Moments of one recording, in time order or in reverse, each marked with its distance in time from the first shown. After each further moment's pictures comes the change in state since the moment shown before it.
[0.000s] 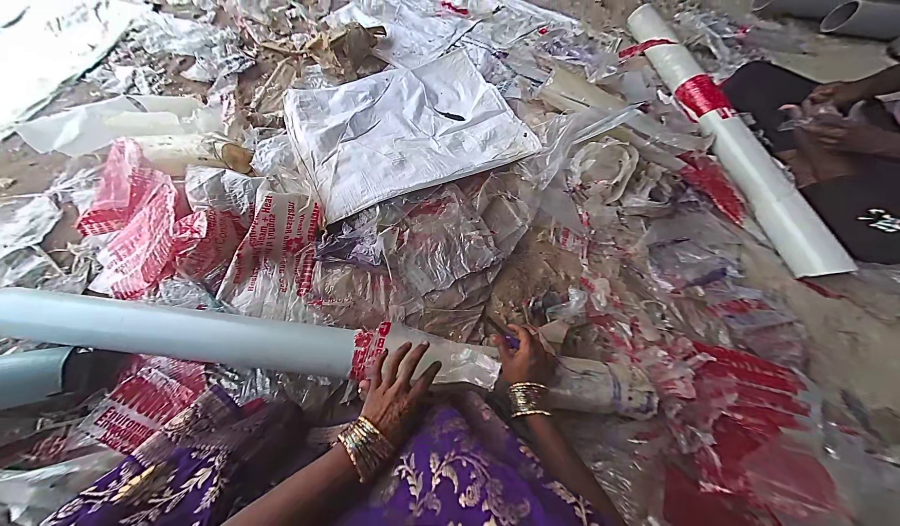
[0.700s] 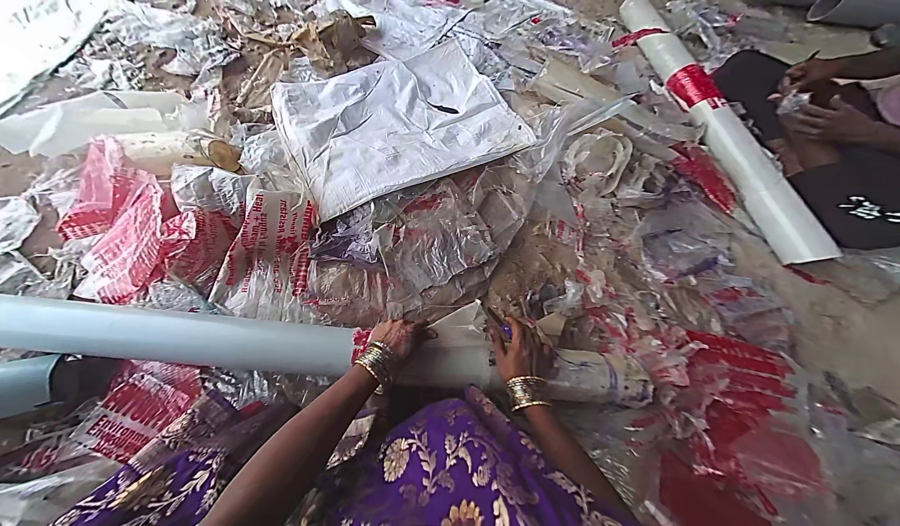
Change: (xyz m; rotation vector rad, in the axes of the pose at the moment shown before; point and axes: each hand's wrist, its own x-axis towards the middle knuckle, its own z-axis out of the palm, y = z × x) left_hand 0.110 -0.040 -0.013 -0.122 -0.943 -0.401; right_hand 0.000 -0.005 -0.002 -0.213 -0.122 -0.009
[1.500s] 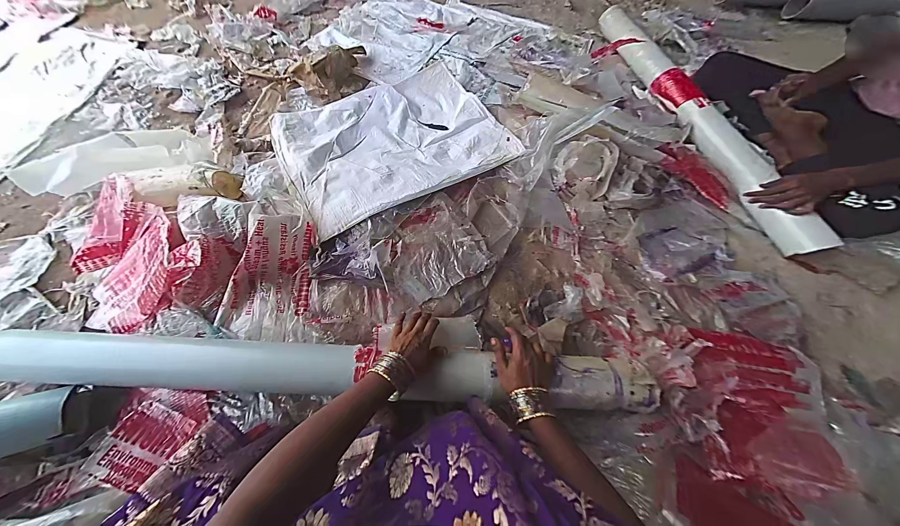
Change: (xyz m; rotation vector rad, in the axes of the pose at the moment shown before) left_hand 0.031 0.006 0.018 0.097 0.118 0.143; right_hand -0.005 0.002 0.004 0.041 0.084 -0.024
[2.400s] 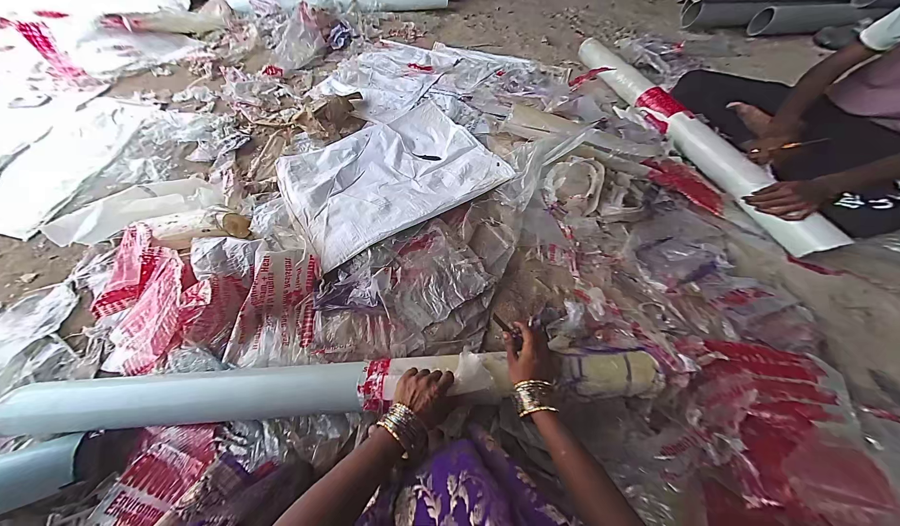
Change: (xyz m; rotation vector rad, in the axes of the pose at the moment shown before) left_hand -0.039 0.035 -0.001 0.071 0.021 0.042; right_hand 0.047 -0.001 0.001 0.272 0.157 0.073
